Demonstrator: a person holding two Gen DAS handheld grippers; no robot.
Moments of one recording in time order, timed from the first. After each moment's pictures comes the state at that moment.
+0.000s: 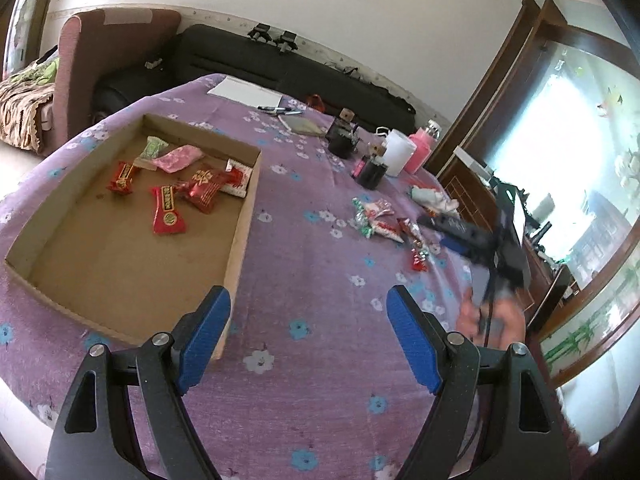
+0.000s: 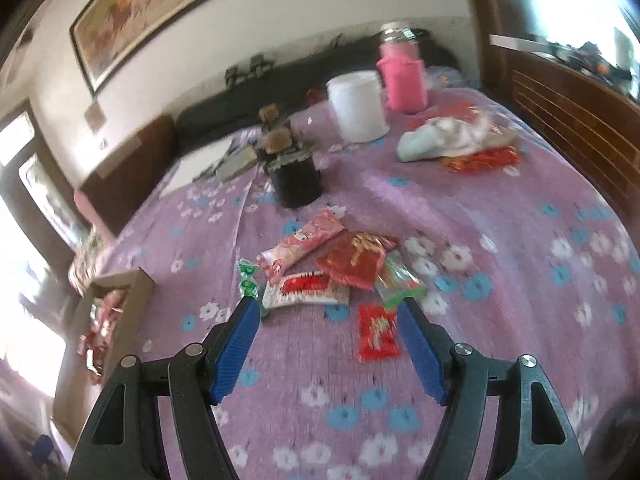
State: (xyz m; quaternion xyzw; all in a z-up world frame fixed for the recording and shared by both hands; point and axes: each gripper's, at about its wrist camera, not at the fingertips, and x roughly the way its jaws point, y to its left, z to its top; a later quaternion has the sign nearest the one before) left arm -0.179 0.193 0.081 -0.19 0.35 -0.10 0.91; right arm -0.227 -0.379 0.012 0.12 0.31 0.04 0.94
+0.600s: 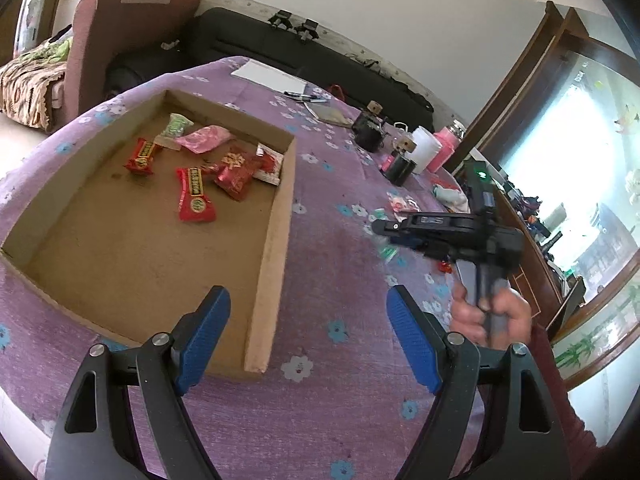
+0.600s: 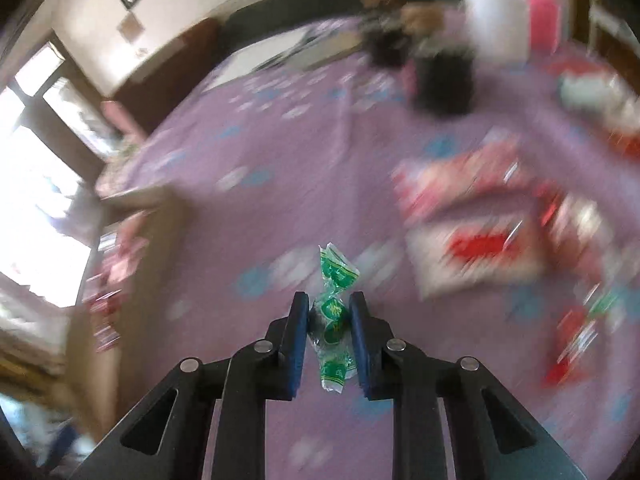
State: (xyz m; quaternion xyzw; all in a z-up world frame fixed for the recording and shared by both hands) left arm -0.164 0.216 0.060 -0.21 0.37 -0.08 0.90; right arm -0.174 -0.277 -0.030 0.10 0.46 0.19 0.86
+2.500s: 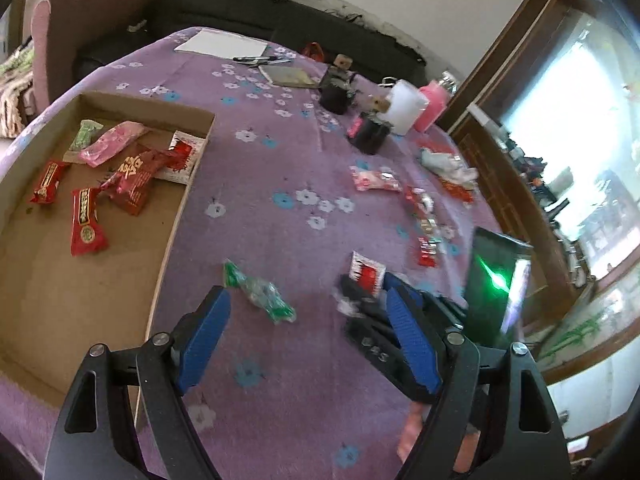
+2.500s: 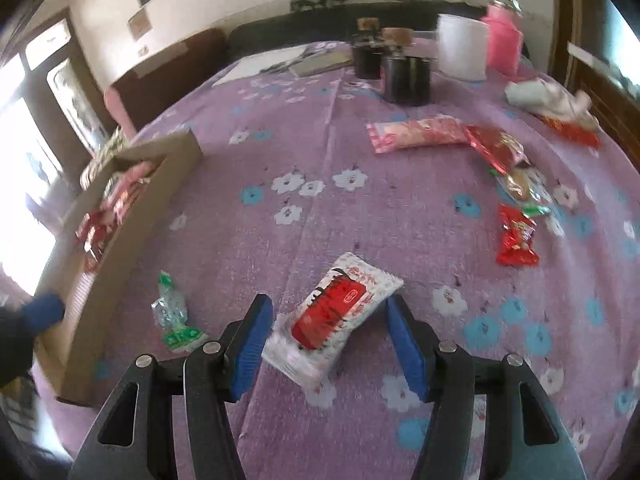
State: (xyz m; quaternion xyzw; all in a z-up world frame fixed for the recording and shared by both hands) left arm -0.083 0.135 0.065 -0.16 0.44 -0.10 0.88; right arm -0.255 -0.288 -0.043 0.01 0.38 0.11 0.92
